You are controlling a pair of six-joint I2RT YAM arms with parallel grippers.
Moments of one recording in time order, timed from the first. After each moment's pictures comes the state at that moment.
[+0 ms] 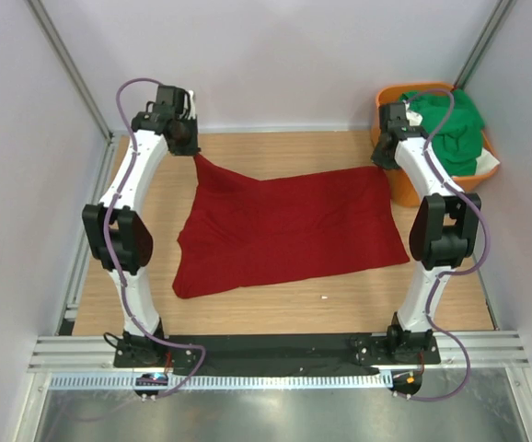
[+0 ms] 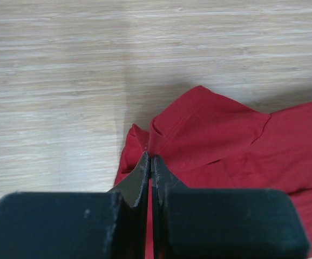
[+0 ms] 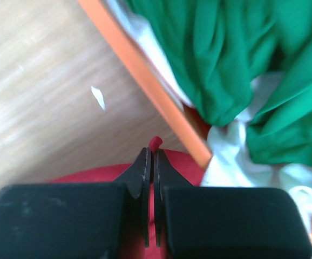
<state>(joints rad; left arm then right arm) -0.17 2.00 2.03 -0.90 0.01 -0.16 0.04 1.95 1.76 -0.72 0.34 0.50</state>
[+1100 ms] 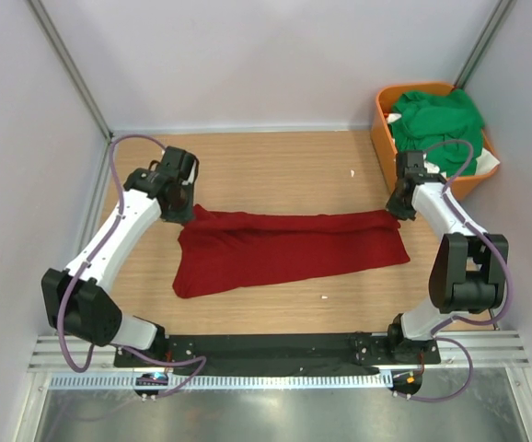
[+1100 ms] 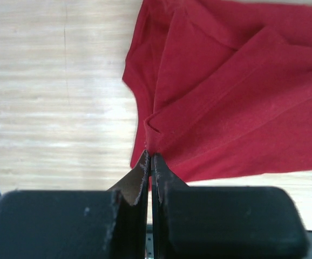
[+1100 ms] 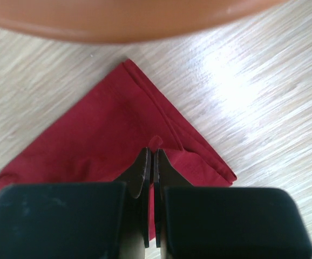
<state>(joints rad) -0.34 1.43 1.36 -1.03 -0.21 -0.25 -0.04 1.58 1.15 -0.67 0.29 0.50</state>
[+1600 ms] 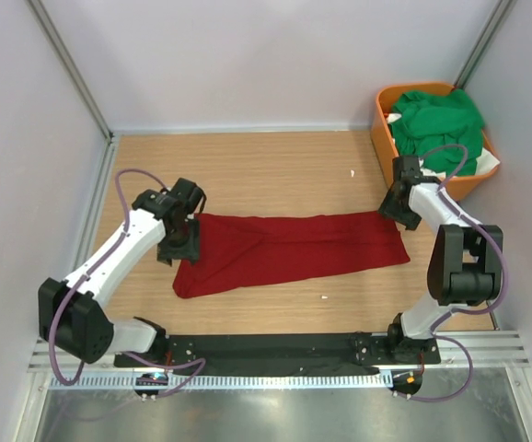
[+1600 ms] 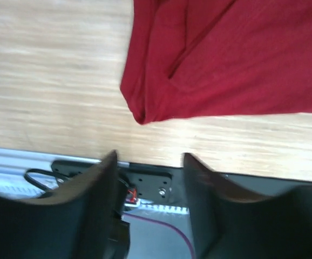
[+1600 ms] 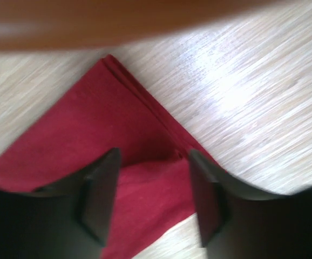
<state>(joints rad) -0.42 1.34 1.15 -1.22 -0.19 -0.45 -0.04 1.62 1.11 -0.64 0.31 0.50</state>
